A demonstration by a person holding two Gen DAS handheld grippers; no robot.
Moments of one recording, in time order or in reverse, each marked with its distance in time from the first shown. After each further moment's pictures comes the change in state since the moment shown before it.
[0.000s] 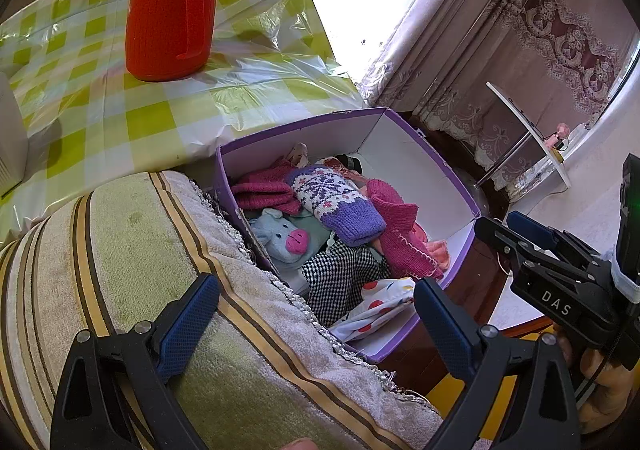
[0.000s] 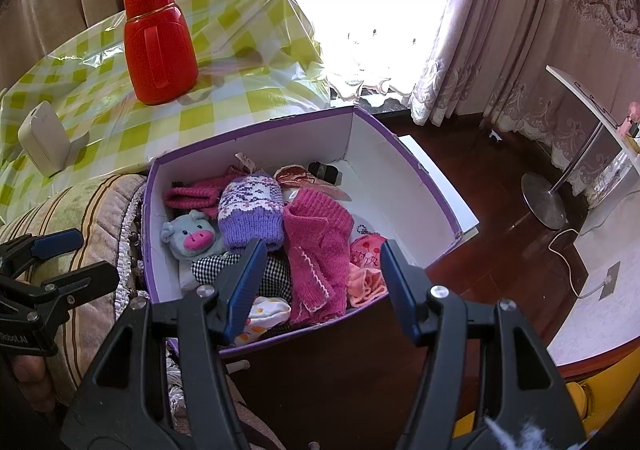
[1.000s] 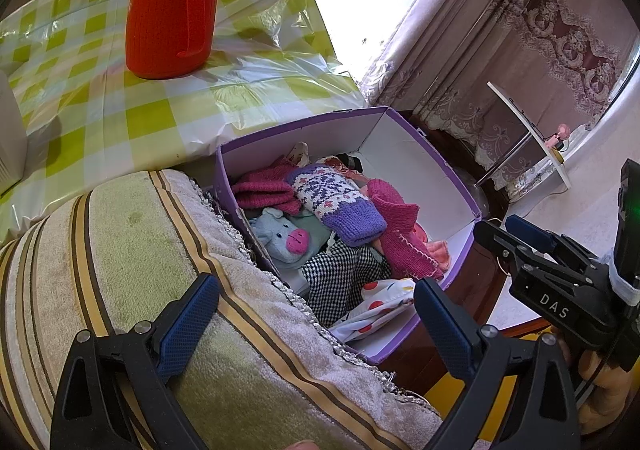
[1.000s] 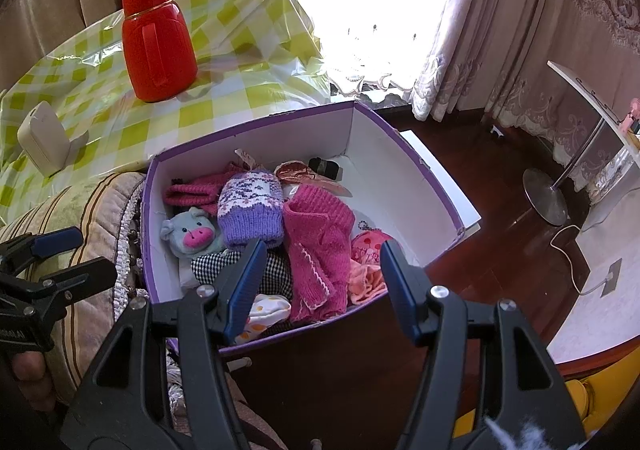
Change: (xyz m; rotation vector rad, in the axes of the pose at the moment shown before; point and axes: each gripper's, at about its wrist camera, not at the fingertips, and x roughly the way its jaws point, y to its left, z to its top) left arm 0.000 0.001 0.000 -0.002 0.001 -0.001; right arm 0.004 -0.003 0.000 0.004 0.013 0.010
